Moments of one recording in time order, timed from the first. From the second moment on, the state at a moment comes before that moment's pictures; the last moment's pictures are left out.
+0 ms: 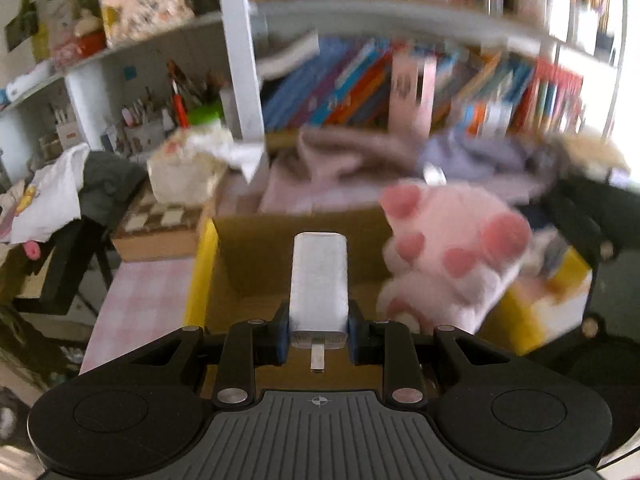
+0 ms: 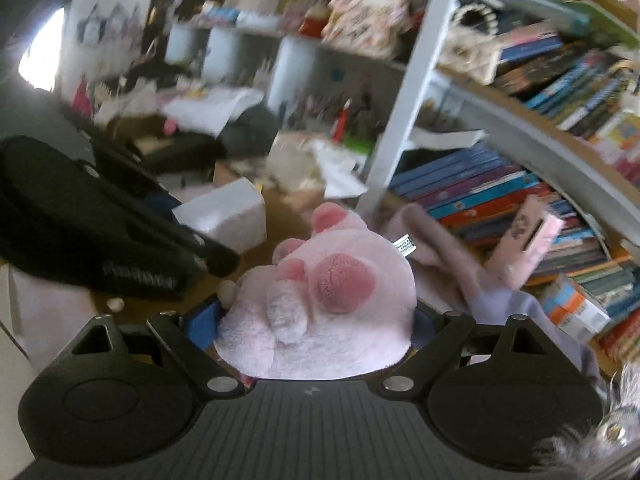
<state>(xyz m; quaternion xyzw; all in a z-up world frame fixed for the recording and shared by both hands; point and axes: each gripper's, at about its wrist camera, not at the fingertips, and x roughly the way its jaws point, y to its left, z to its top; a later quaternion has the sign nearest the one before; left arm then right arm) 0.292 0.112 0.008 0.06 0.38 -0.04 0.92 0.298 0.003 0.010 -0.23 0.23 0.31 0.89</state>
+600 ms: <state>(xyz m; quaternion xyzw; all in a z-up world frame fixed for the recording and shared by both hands) 0.321 0.106 -0.001 0.08 0.40 -0.03 0.91 0.324 0.005 -0.017 -0.26 0.26 0.34 0.87</state>
